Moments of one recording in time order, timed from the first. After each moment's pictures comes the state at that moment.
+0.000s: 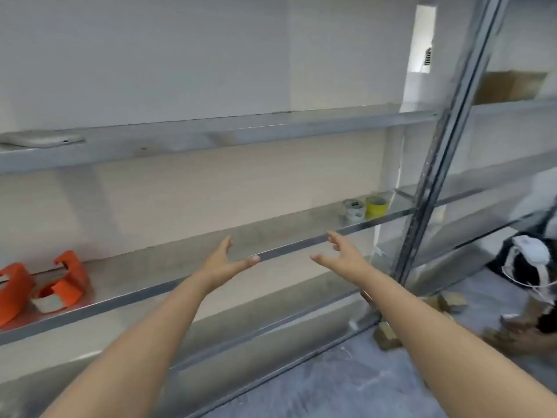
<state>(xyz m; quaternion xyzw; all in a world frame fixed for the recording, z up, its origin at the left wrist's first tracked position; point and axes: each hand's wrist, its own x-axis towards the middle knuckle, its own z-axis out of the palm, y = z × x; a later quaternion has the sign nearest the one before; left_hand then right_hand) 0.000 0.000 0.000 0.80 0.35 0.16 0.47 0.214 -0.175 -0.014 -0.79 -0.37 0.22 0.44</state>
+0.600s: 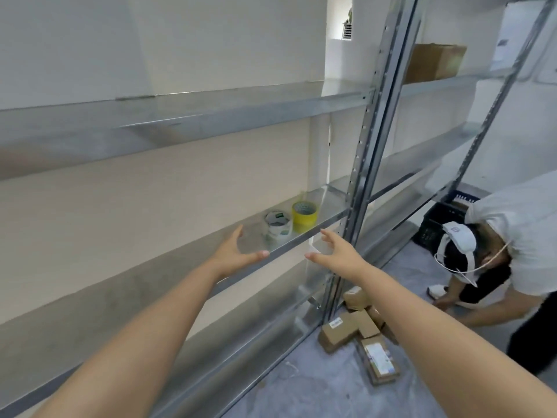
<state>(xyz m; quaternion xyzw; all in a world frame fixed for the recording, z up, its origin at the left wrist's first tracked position) 0.364 0.038 -0.043 0.84 0.23 0.07 0.49 0.492 -0.181 -0.040 -0.84 -0.26 0.19 0.44</state>
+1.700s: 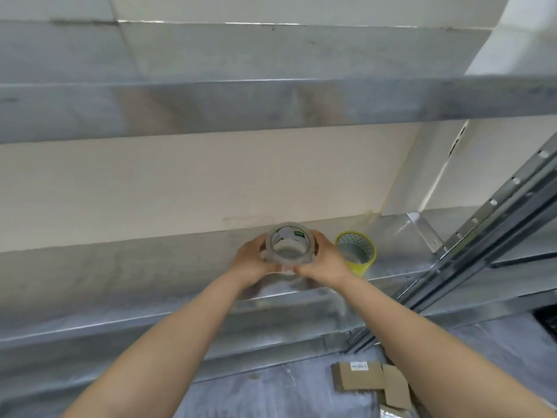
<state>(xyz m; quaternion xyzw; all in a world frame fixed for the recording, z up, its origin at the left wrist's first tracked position) 0.535 0.087 -0.123 0.75 0.42 0.15 0.48 0.682 -0.007 -0.106 -0.75 -0.47 0.28 0.36</state>
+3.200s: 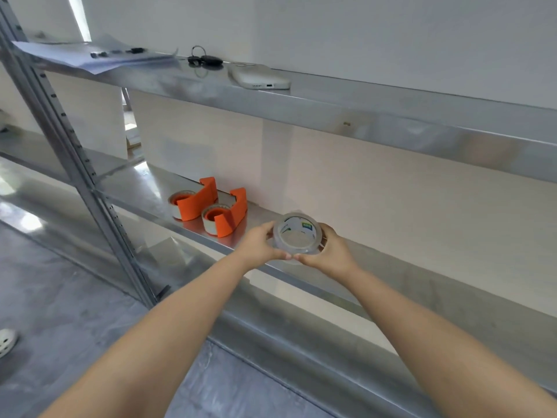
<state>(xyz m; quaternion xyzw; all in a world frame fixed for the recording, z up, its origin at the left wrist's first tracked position) -0.098 0.181 -0.050 0.66 0.57 0.32 0.38 0.082 0.189 -0.062 -0.55 -0.68 0.33 0.35</state>
